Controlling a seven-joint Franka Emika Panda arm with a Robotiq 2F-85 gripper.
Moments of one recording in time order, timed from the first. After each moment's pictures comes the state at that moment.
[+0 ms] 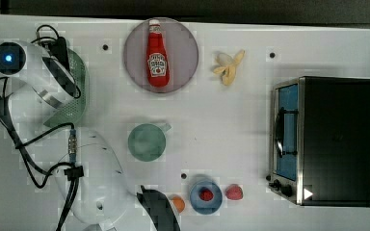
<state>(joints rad) 0.32 1.07 0.33 -1.18 -0.40 0.82 1.39</state>
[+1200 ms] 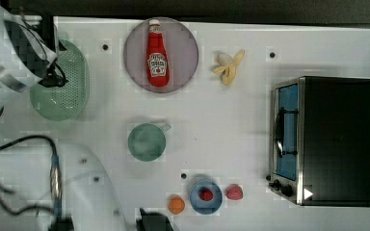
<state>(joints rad) 0.32 0.84 0.32 -1.06 -0.28 0.25 1.27</state>
